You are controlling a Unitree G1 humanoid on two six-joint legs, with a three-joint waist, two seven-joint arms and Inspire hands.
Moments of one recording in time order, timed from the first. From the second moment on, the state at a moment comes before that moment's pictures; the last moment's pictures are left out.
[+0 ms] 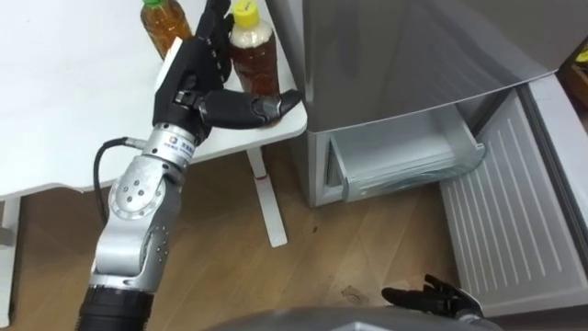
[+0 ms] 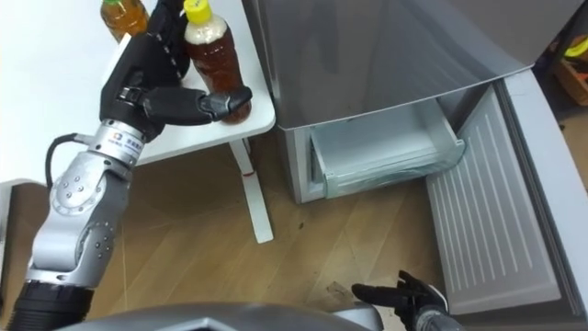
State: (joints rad) left arm 0.08 0.22 -0.07 -0.10 -0.30 -0.04 -0.17; right arm 0.09 -0.20 -0.11 1.24 0.16 -0.07 0.16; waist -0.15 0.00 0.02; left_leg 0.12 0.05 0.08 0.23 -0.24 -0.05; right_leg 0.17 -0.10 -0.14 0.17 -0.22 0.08
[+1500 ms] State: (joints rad) left arm -0.04 0.19 0.01 -0.03 -0.33 0.00 -0.12; right arm 0.11 -0.19 -0.15 1.20 0.15 -0.04 0.14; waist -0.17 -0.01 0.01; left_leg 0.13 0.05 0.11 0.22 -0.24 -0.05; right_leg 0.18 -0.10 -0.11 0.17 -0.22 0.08
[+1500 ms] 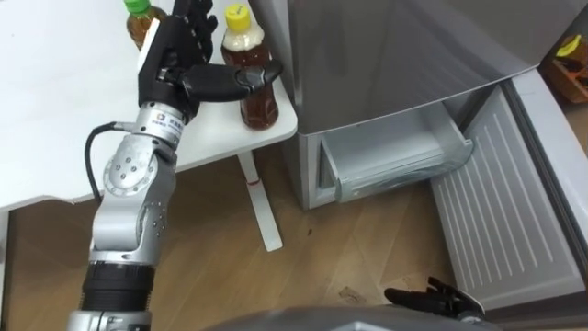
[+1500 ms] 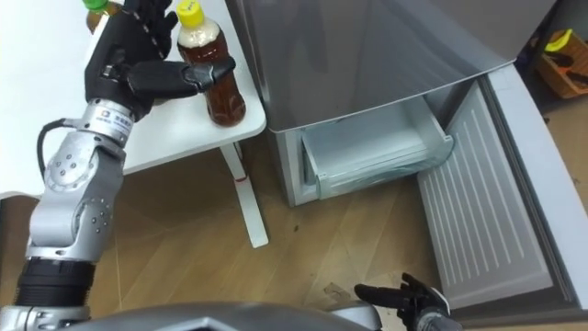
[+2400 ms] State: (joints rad) left arm -0.09 0.18 0.03 0.10 -0.36 0.04 -0.14; right arm 0.10 -0.20 -0.15 1.18 0.14 0.00 0.15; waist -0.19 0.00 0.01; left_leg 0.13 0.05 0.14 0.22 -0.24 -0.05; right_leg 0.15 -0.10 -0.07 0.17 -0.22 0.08
